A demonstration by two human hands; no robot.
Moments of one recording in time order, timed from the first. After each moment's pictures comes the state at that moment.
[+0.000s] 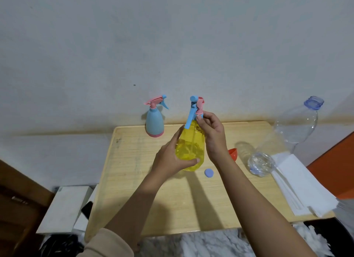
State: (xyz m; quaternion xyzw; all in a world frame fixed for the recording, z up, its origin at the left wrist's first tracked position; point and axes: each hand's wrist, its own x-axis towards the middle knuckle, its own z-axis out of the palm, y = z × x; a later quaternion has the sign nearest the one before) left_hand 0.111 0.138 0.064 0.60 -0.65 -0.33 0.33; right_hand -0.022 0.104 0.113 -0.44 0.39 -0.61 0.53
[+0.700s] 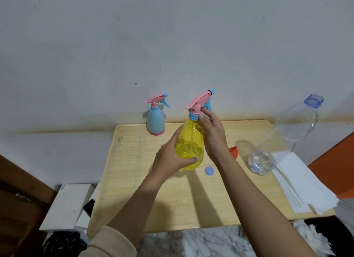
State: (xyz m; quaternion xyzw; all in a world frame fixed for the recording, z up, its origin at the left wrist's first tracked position) left_hand 0.111 0.146 0.065 0.61 -0.64 -0.32 0.34; right_hand -0.018 0.108 0.115 -0.40 0.42 -0.60 0.55
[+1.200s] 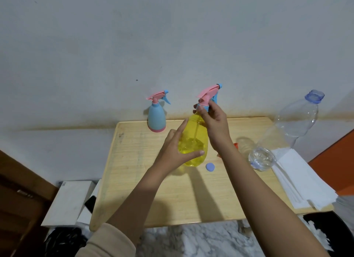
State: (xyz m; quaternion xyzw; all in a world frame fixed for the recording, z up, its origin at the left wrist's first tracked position) left_hand 0.111 0.148 0.073 0.55 -0.66 -0.36 0.36; right_hand -0.021 0.105 0.127 -0.55 0.44 -0.58 0.41
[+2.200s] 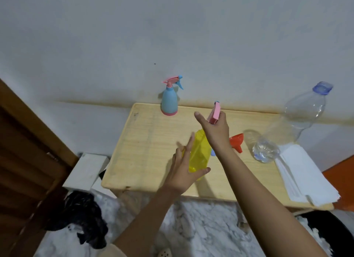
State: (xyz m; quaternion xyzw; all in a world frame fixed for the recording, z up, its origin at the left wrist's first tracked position) left_hand 0.066 0.254 0.029 0.59 -0.62 -0.34 0.39; right_hand -0.027 0.162 0.101 -0.53 0.59 -0.48 0.38
